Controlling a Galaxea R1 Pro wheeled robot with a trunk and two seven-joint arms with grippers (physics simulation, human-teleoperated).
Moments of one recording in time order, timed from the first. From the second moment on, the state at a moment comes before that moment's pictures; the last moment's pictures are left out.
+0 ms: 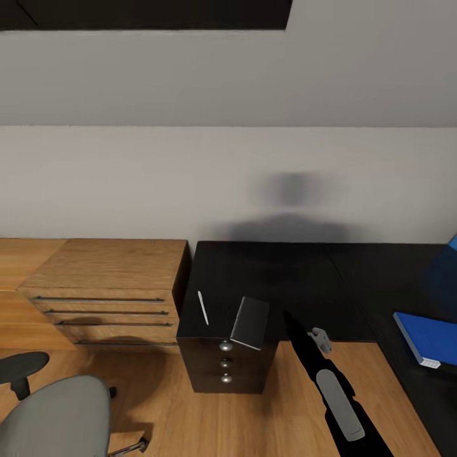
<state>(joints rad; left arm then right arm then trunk) -0.07 -0.05 -0.69 -0.67 0.75 -0.18 0.70 -0.32 0.04 0.03 -1.16 -1.07 0.09 -0.05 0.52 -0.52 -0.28</state>
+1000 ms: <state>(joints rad) -0.08 -0.03 -0.47 -1.13 0.75 0.17 0.71 -0.28 -0.02 -0.04 -1.17 -1.38 0.09 -0.06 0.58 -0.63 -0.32</state>
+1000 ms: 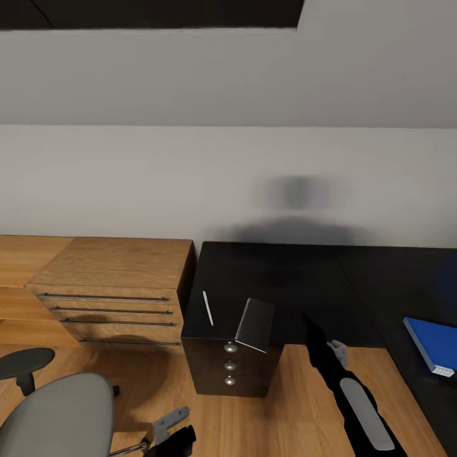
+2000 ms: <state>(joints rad) -0.12 -0.03 -0.26 -1.39 0.75 0.39 0.70 -0.25 -0.05 0.05 -1.14 -1.26 0.17 -0.05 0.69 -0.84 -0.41</state>
